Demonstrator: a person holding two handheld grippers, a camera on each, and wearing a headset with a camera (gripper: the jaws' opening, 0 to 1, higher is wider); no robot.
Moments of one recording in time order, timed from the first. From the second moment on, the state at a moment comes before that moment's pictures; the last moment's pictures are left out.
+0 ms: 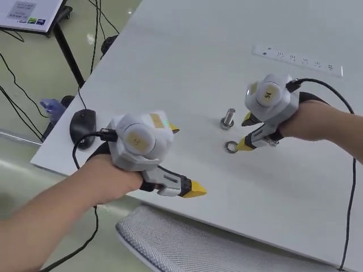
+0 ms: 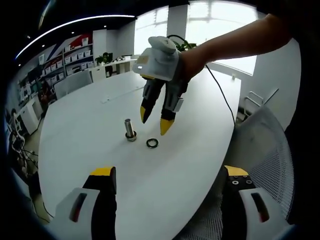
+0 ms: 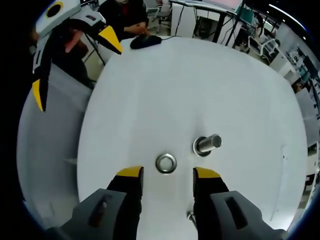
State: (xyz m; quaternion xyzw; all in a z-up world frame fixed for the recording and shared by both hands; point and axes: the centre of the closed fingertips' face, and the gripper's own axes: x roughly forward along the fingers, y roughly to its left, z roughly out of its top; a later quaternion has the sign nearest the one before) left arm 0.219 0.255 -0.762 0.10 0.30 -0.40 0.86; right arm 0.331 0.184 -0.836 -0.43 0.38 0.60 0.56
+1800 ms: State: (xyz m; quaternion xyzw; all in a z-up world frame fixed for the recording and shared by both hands) left arm 0.212 0.259 -0.770 0.10 0.31 -0.40 0.86; right arm 0.327 0.189 -0.873 -0.45 0.41 0.58 0.53
